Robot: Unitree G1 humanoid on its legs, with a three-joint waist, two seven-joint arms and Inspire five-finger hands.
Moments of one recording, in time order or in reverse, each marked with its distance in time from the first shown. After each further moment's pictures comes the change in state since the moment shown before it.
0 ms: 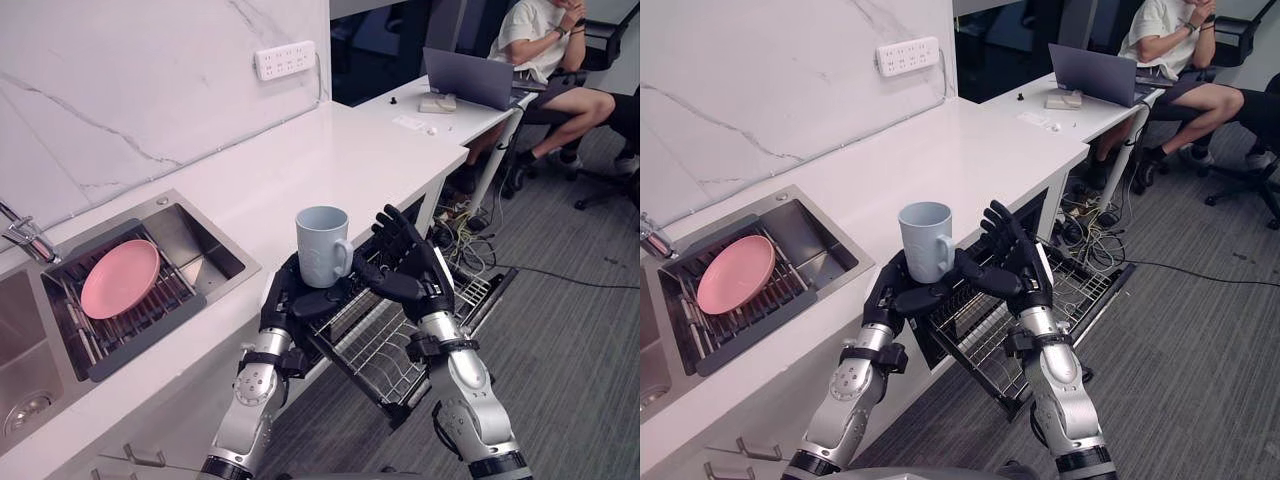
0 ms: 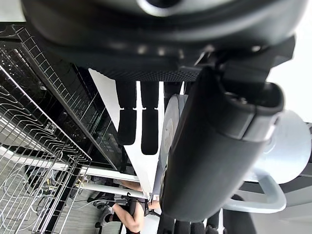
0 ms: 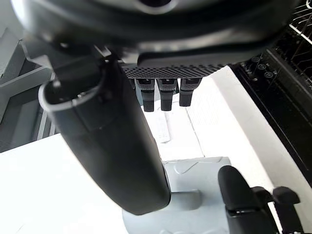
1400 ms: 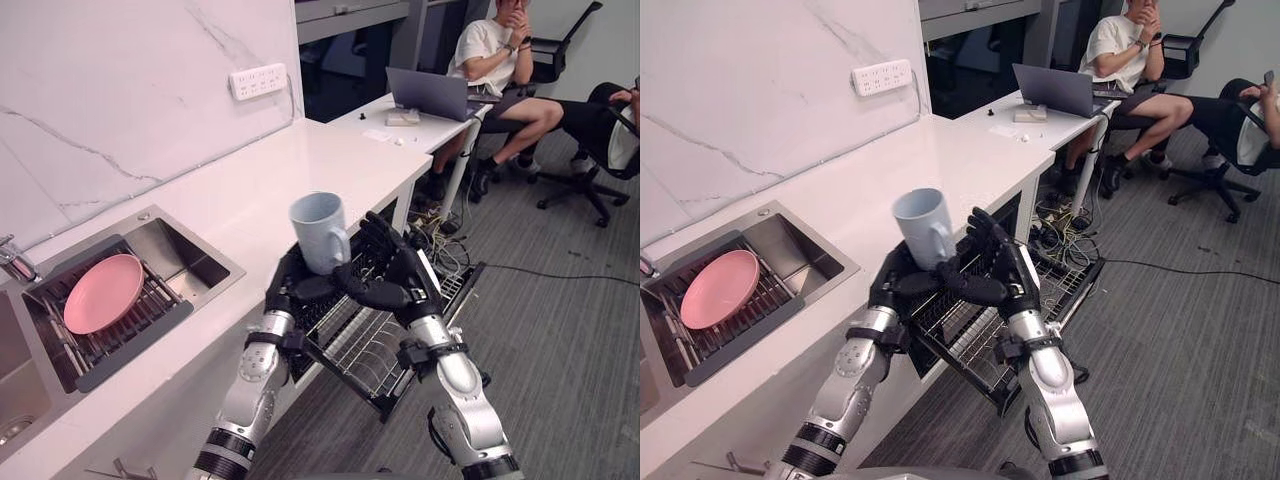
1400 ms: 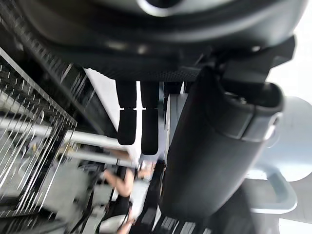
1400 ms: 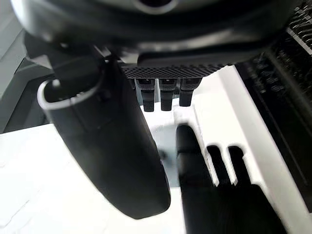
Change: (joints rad) left arm -0.127 0.004 -0.043 0.081 -0.083 0.009 -0.070; right arm -0.018 0.034 0.042 0.001 -0.144 0.002 0.036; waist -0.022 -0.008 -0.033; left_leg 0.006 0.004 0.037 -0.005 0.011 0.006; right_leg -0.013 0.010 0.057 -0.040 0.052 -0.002
